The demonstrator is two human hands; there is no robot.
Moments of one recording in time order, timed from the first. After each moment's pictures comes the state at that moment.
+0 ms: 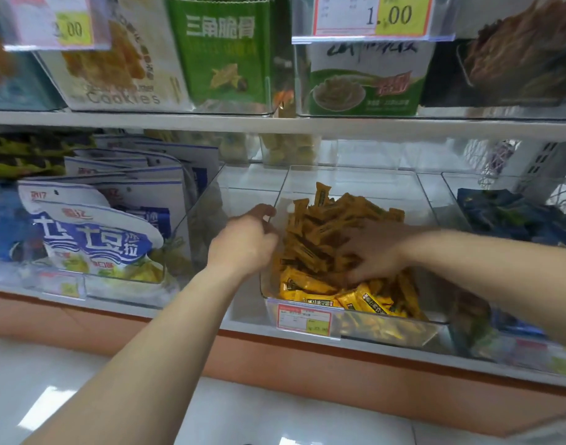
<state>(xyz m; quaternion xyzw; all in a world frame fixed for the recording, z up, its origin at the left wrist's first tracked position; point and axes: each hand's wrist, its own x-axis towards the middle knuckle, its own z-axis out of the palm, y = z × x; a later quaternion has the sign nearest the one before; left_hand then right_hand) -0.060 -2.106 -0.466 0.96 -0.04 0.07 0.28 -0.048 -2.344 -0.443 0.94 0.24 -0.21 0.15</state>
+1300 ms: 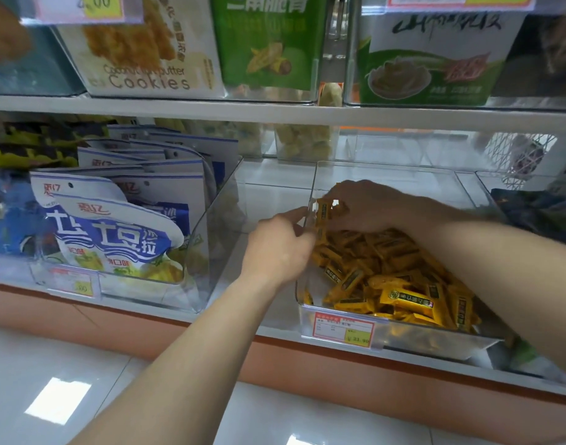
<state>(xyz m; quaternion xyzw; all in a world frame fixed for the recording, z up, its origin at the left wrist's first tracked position) -0.076 -2.114 -0.463 0.91 -0.05 0.05 0.40 0.020 -2.301 -0.442 0.97 0.21 -0.08 -0.02</state>
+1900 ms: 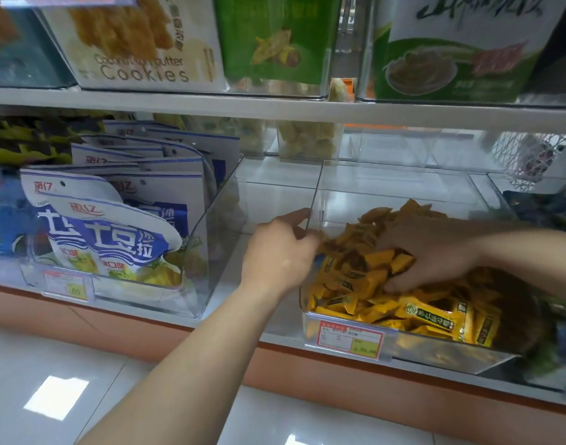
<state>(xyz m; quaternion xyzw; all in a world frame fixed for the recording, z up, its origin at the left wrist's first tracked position) -0.070 -2.113 -0.472 0.89 -0.01 0.04 0.46 -0.039 -2.352 -0.430 0.93 0.30 -0.23 0.00</state>
